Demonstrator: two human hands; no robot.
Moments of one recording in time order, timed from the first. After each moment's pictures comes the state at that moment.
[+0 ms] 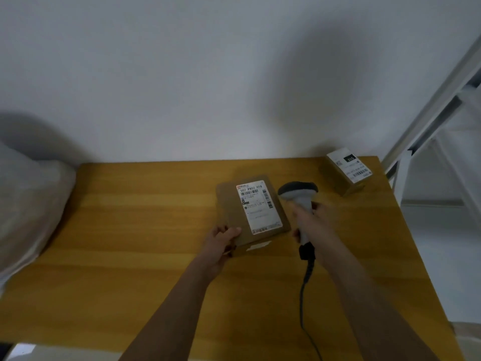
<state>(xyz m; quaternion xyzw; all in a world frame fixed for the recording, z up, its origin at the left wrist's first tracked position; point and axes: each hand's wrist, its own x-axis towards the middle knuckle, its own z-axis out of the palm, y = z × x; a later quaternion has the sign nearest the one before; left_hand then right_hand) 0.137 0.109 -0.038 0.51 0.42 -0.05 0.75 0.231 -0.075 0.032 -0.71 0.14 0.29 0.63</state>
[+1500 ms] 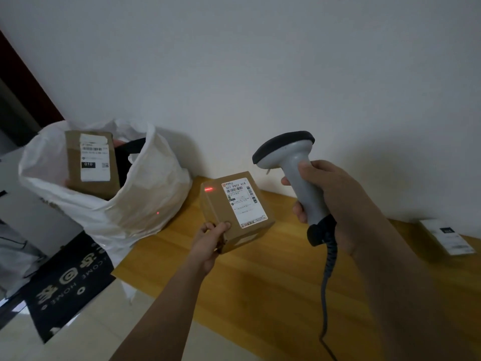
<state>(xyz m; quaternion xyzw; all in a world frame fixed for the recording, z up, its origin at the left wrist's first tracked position) -0.042 0.248 0.088 0.48 0.45 0.23 0.72 0.068 0.046 0.271 -0.63 -0.19 0.32 0.68</state>
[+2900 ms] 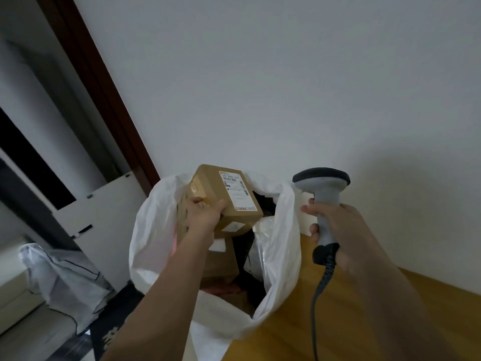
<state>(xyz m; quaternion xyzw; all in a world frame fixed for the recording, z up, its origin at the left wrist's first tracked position) -0.119 0.687 0.232 0.52 0.55 0.40 0.52 0.020 0.487 0.254 -0.56 -0.11 0.39 0.72</state>
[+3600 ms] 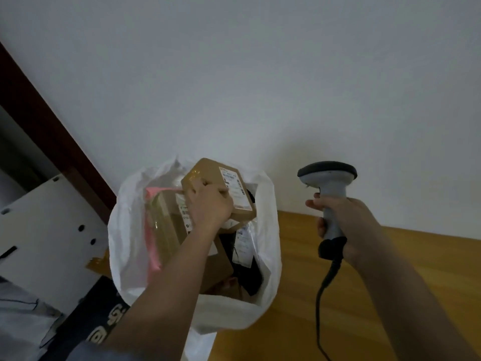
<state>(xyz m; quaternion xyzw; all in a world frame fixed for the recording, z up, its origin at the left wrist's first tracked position) -0.097 0.677 0.206 0.86 0.42 0.19 0.20 -0.020 0.448 0.236 -0.62 0.01 0.30 0.73</state>
